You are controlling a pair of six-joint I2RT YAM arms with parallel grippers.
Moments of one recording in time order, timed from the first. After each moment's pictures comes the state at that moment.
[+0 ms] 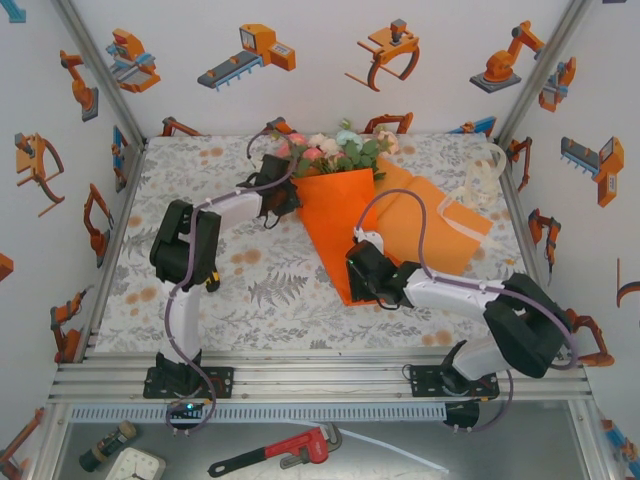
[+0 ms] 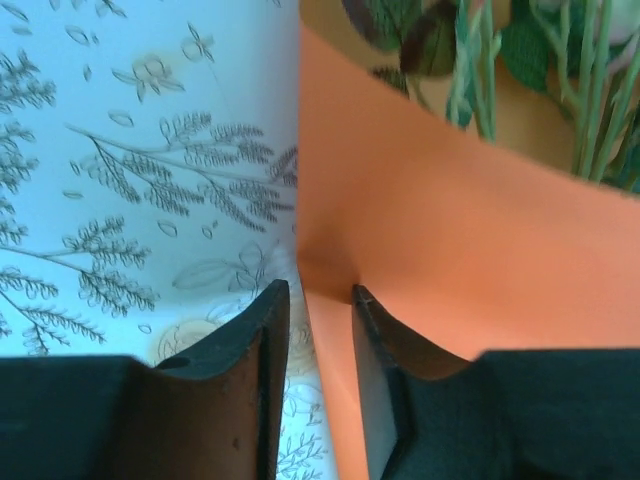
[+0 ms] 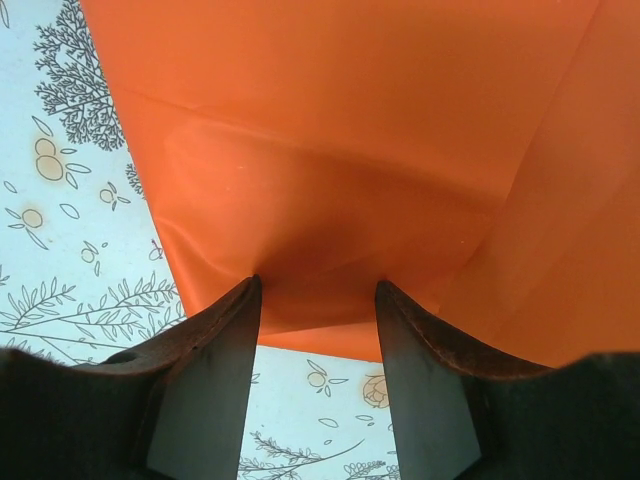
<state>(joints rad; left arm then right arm) -0.49 2.13 1.48 -0.15 -0.07 -0.77 0.83 1.42 0.68 -0.27 0.22 0.53</state>
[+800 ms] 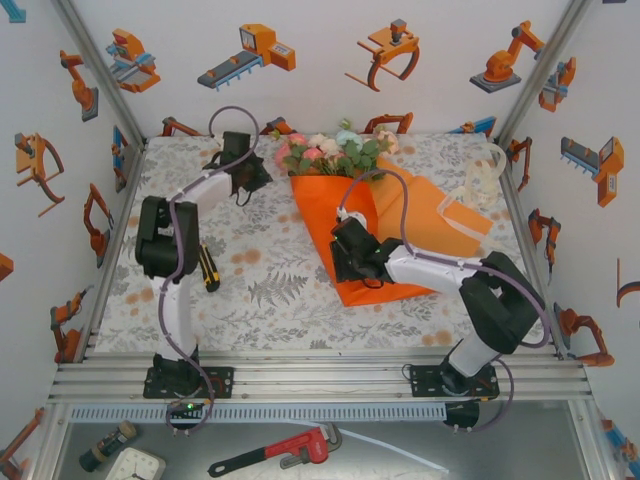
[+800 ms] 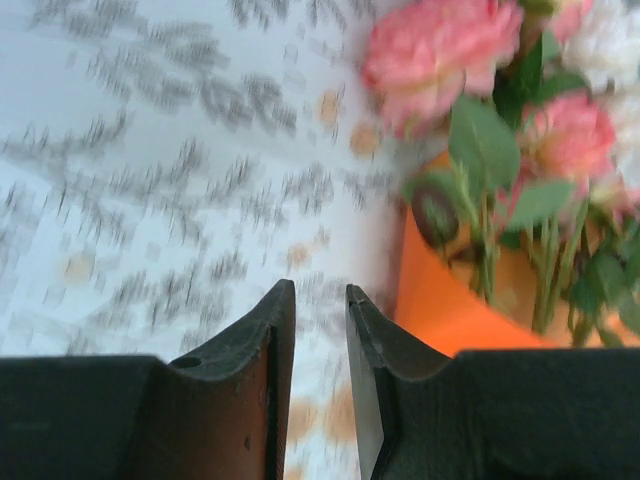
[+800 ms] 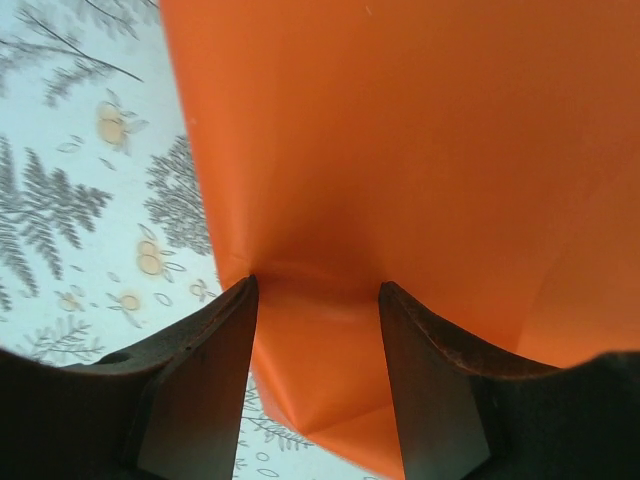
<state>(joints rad) -0.30 2.08 1.54 -0.19 0.02 -0.72 0.80 1.61 0.91 -0.31 0.16 0.48</state>
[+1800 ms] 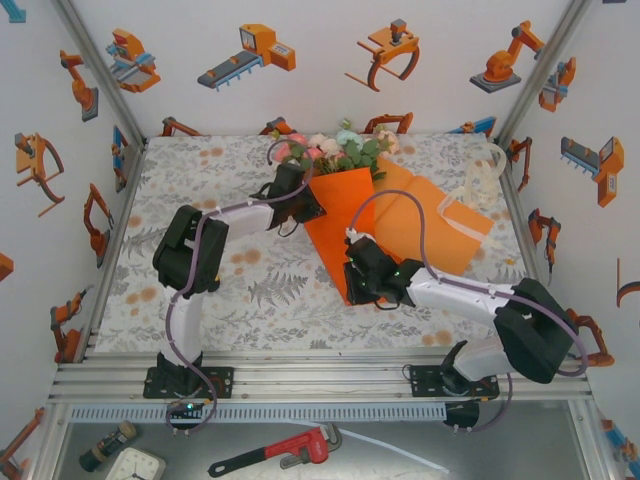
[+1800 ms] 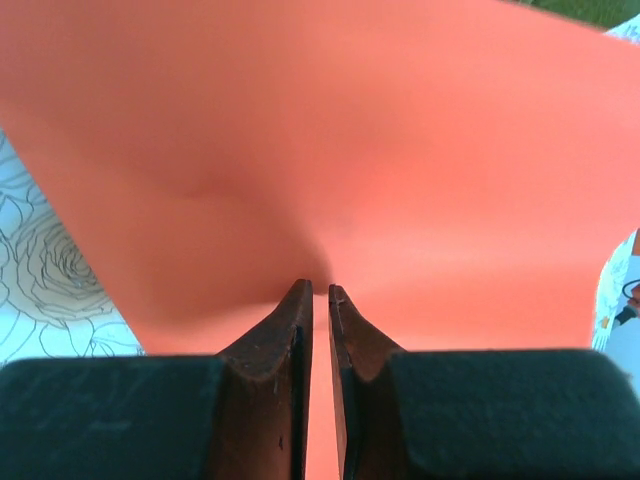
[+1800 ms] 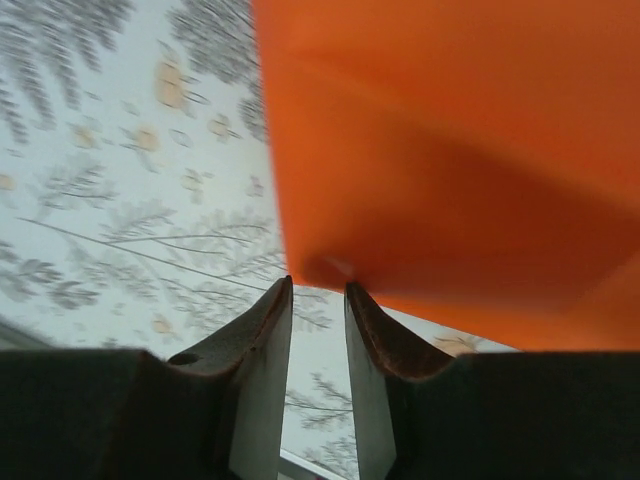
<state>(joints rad) -0.59 2.08 1.38 0.02 0.08 -0.84 0.84 1.39 0.70 -0.32 0.04 0.51</state>
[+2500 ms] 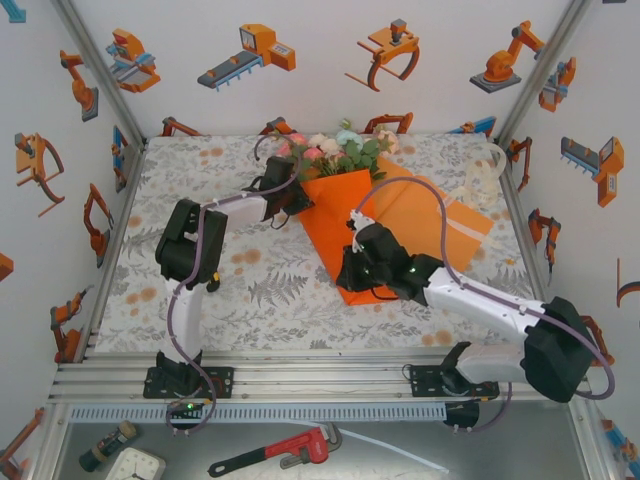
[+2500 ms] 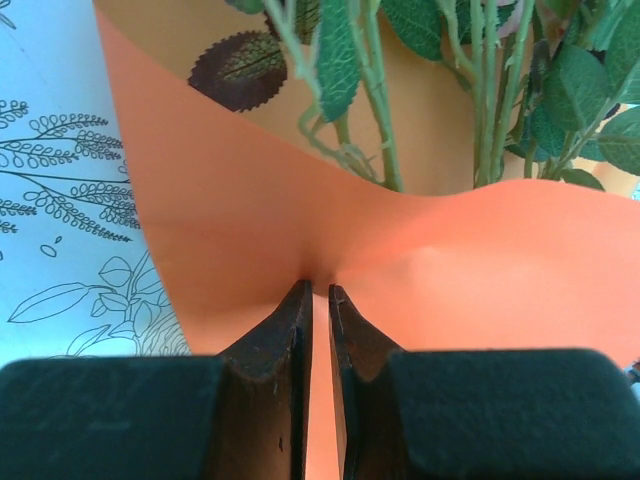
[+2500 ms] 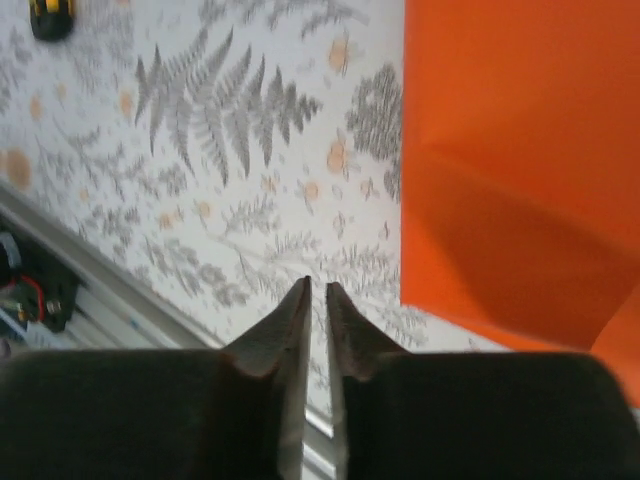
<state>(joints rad) -0.52 2.15 1.45 0.01 0.07 -0.84 0.82 1.27 0.79 -0.26 -0.06 0.55</state>
